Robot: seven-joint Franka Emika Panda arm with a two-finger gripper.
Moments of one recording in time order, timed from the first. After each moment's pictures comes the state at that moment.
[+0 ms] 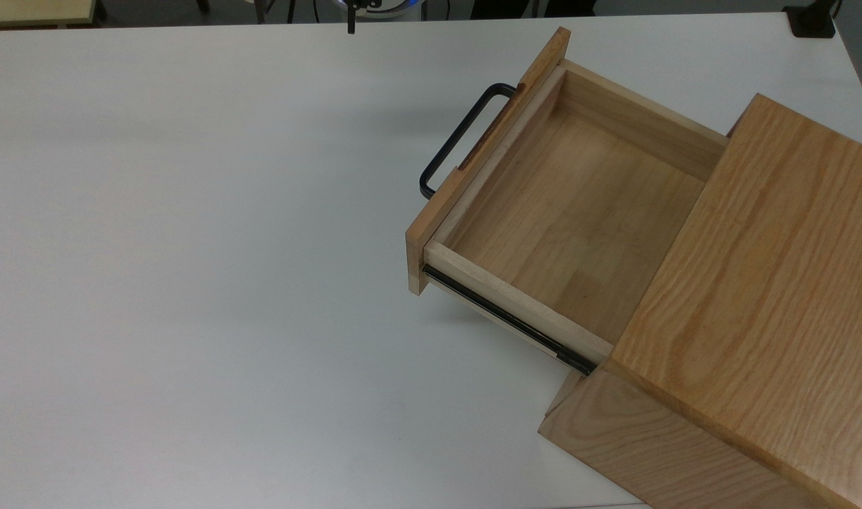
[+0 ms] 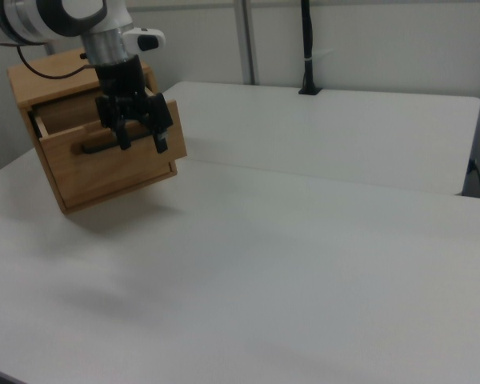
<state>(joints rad) -0.08 0.03 0.11 -1.54 -0.13 1.53 0.04</state>
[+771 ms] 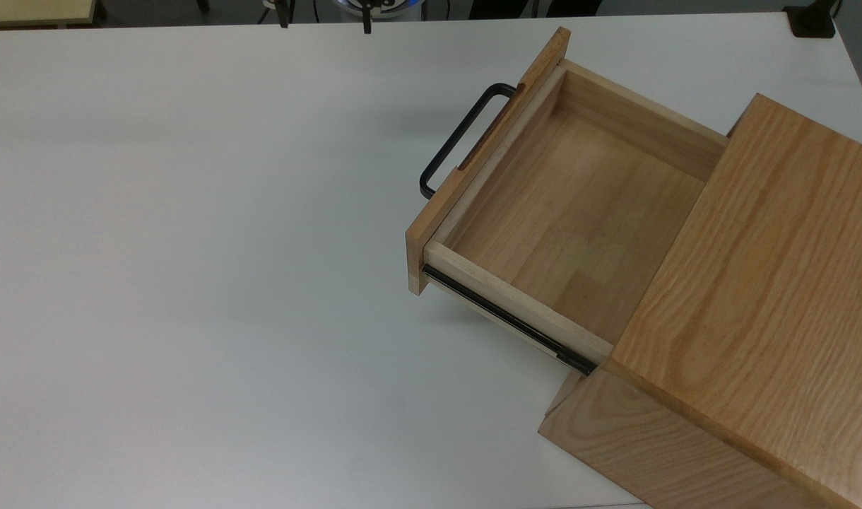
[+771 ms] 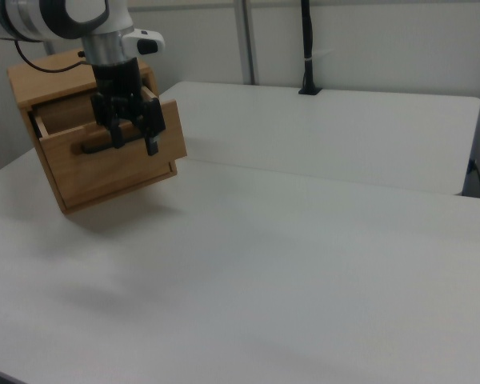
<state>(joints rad) -0.08 0.03 0.10 -1.54 -0.03 1.53 0.04</state>
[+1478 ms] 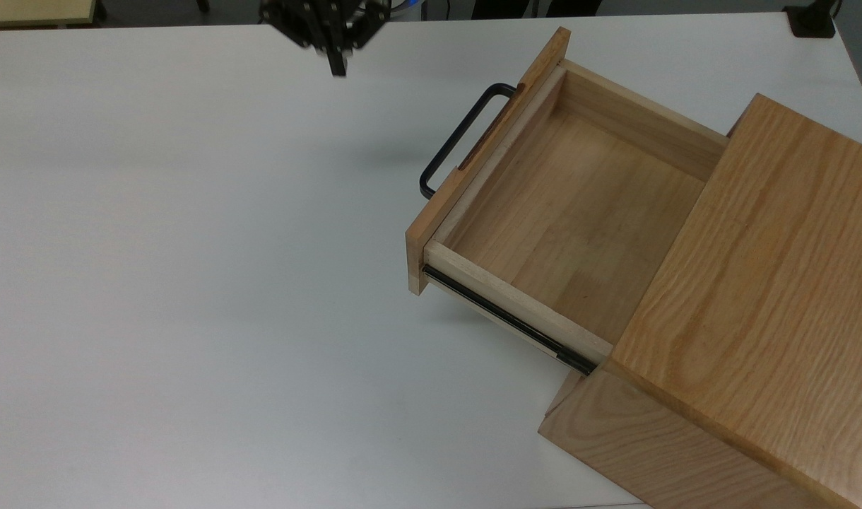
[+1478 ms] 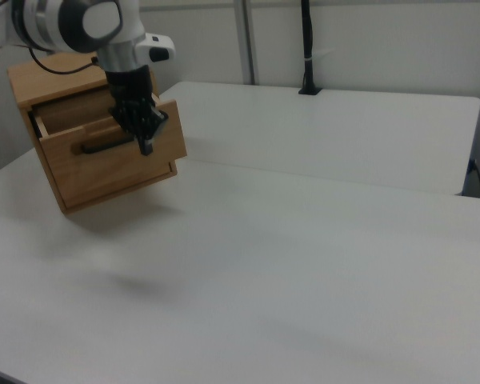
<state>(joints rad) -0.09 0.09 0.10 -1.54 0.03 1.66 0.03</state>
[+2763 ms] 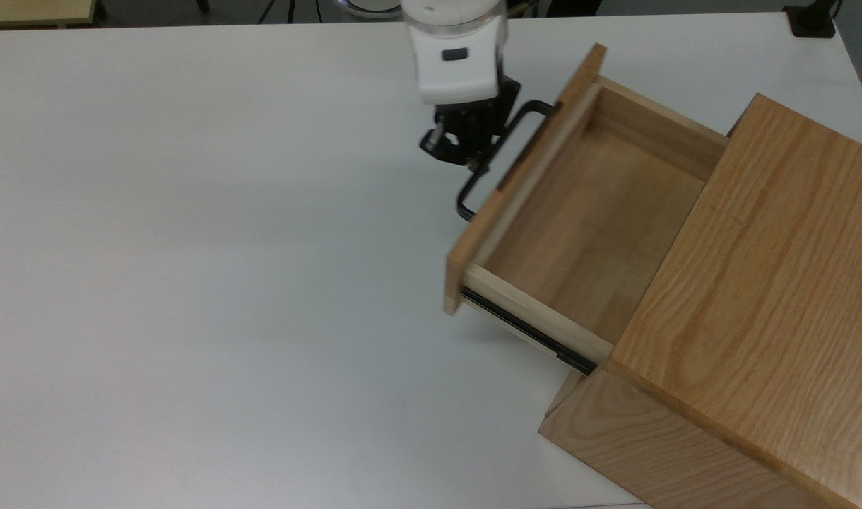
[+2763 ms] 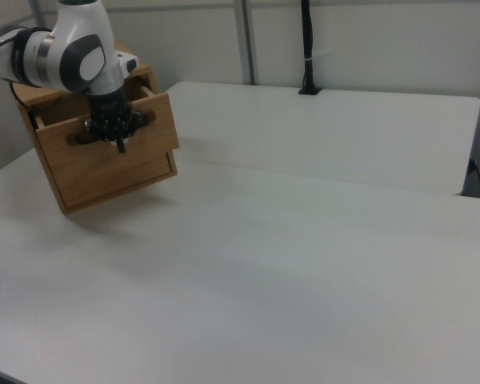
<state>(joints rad) 0.06 0.25 0.17 -1.54 0.10 1.99 -0.61</state>
